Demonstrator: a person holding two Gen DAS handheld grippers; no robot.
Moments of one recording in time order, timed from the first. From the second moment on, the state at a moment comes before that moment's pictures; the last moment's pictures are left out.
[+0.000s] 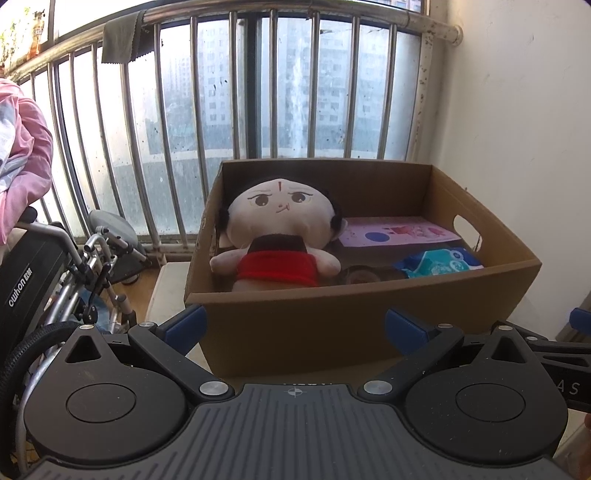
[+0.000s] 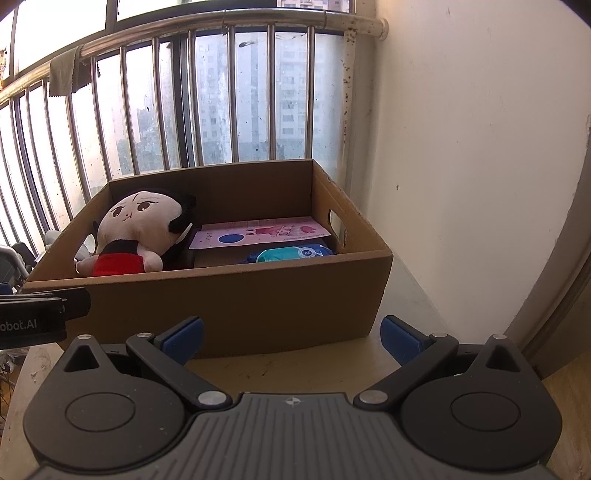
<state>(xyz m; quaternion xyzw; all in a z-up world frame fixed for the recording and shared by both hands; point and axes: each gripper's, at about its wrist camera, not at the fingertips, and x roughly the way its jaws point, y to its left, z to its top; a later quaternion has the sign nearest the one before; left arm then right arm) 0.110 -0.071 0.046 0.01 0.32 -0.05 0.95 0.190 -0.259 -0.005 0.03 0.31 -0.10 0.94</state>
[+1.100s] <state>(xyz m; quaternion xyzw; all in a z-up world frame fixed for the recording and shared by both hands) 0.109 -0.069 0.045 0.00 0.32 -0.04 0.95 0.188 -0.251 0.000 0.03 0.31 -0.10 0.95</state>
